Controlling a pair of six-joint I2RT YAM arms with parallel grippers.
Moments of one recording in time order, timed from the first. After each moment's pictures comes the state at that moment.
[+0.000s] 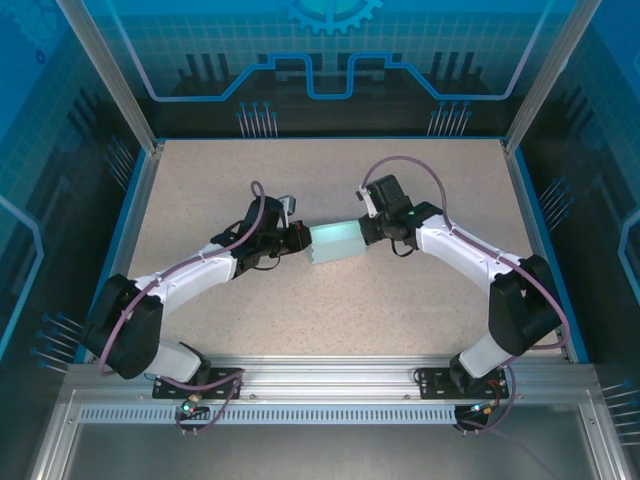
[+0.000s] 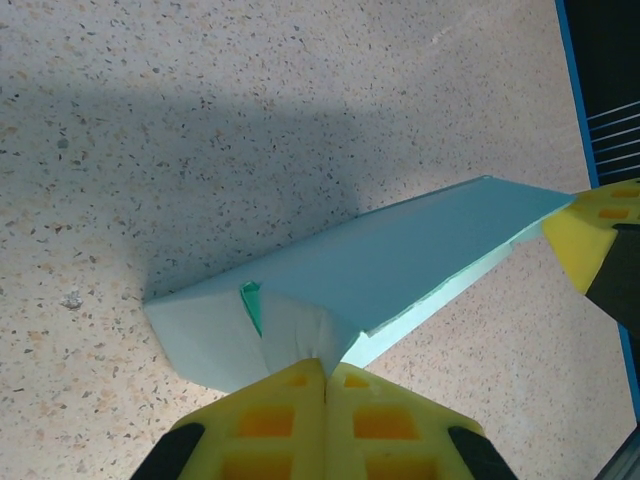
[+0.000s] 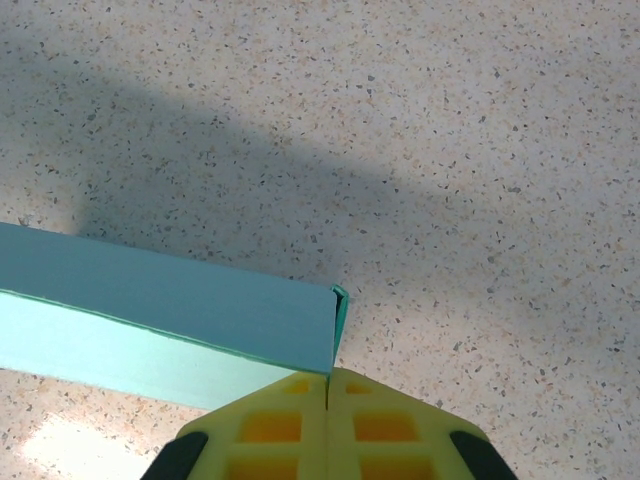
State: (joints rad) left arm -0.50 1.44 0.86 -0.11 0.23 -0.72; right arm 0.53 1.57 1.16 -0.53 0.10 0.10
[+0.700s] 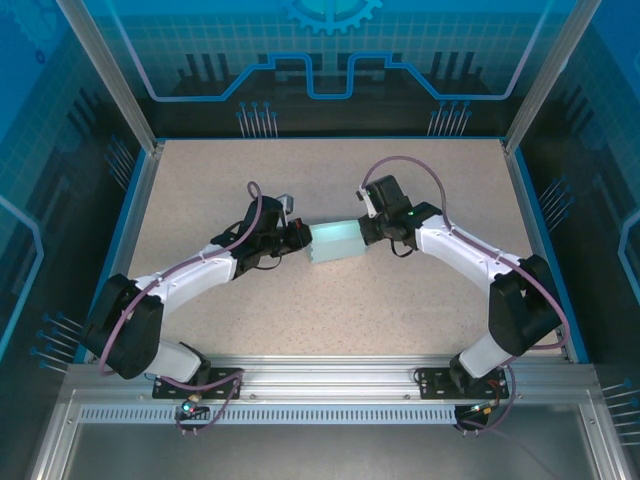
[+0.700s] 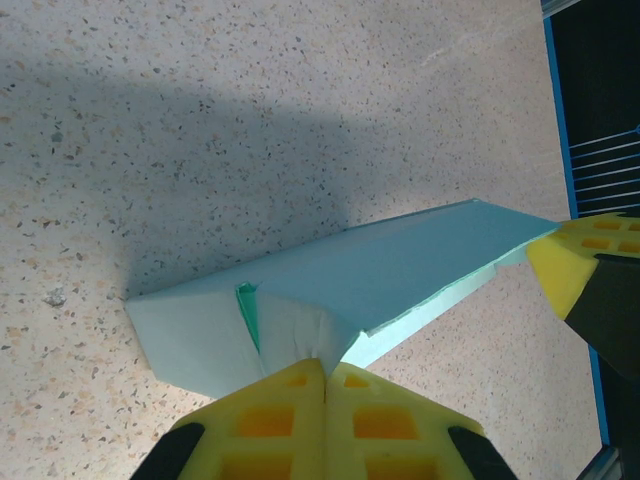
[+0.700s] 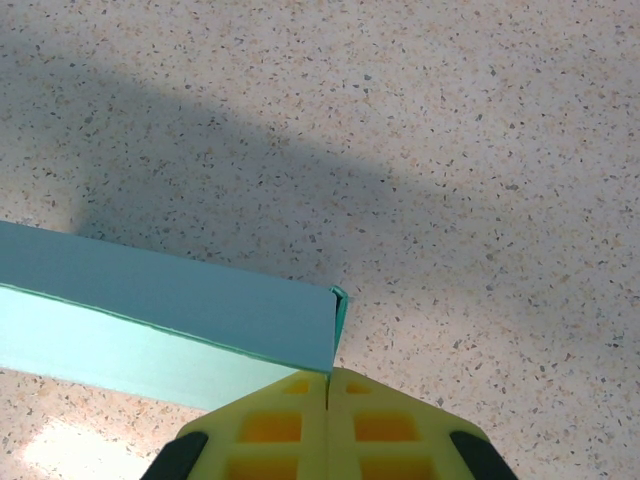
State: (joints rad) left arm -0.50 1.44 0.85 -0.08 0.22 -0.80; right arm 0.54 1.57 1.16 -0.53 0.11 0.12
